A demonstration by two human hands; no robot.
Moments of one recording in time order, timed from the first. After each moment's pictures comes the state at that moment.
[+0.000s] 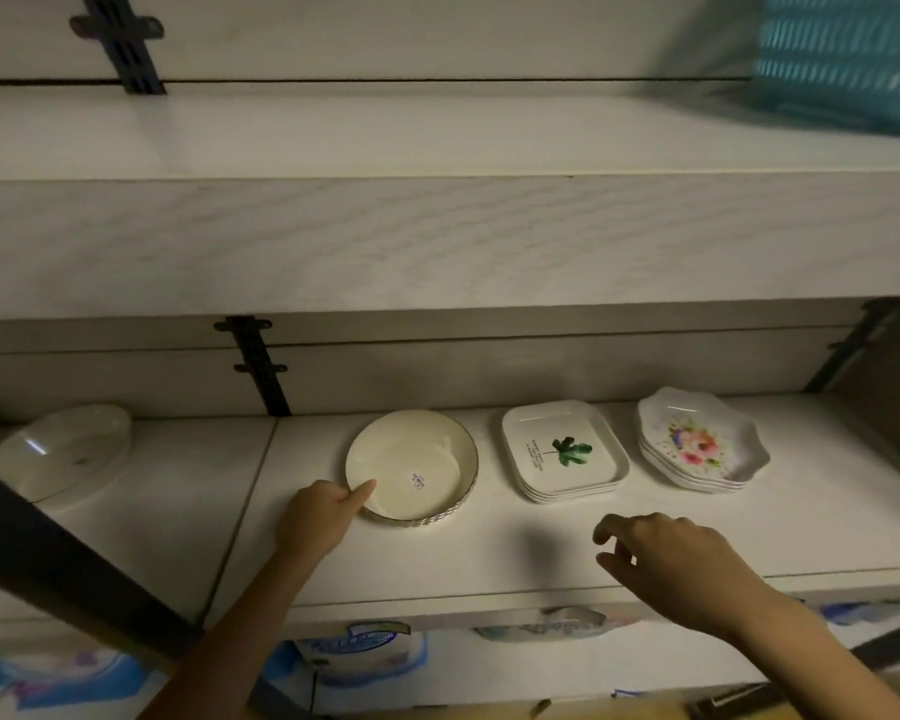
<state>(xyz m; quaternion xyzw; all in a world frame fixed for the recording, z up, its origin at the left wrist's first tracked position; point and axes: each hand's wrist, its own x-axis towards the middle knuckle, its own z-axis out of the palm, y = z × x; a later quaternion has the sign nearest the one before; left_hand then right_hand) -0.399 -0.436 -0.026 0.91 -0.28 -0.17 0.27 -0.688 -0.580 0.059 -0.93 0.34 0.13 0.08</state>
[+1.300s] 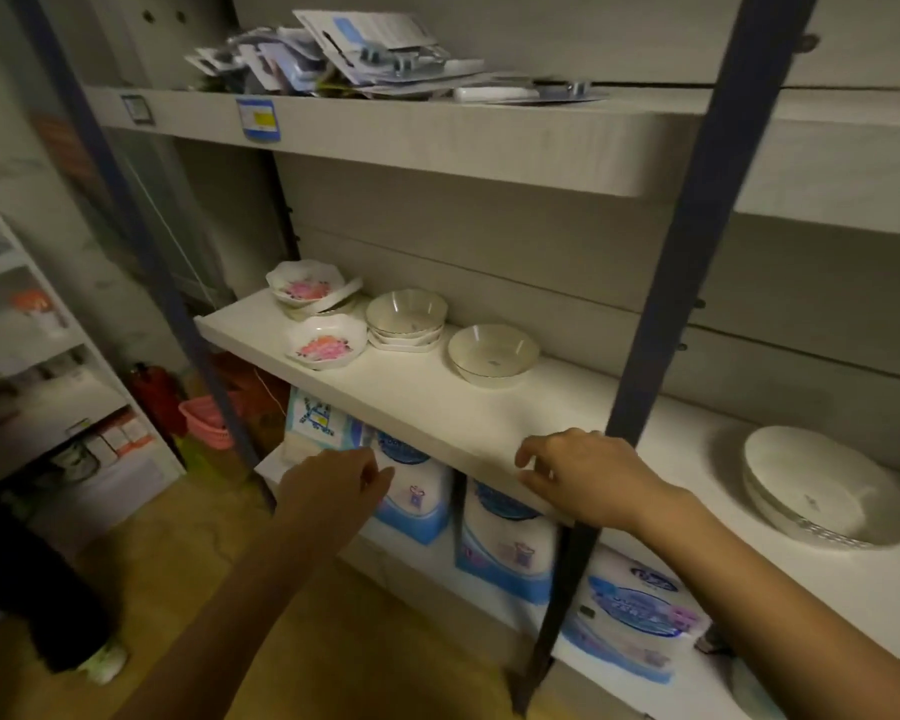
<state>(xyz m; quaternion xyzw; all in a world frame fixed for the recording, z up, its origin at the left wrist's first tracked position) -0.346 -0.016 0.044 0.97 -0.19 0.03 0.12 -0.414 -0.256 0.091 -0.99 -0.04 0.07 0.07</state>
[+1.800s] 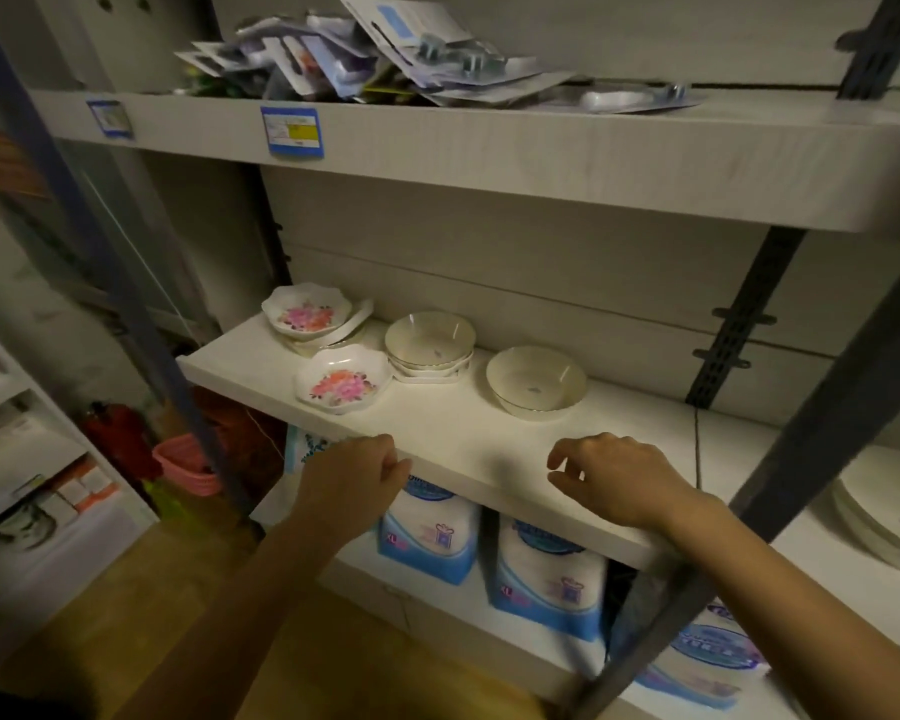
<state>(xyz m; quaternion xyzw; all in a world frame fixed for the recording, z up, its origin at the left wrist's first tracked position) -0.208 0.033 0.050 0.94 -0.29 0.05 0.17 -0.310 -0.205 0.076 -0.99 0.07 0.07 0.06</state>
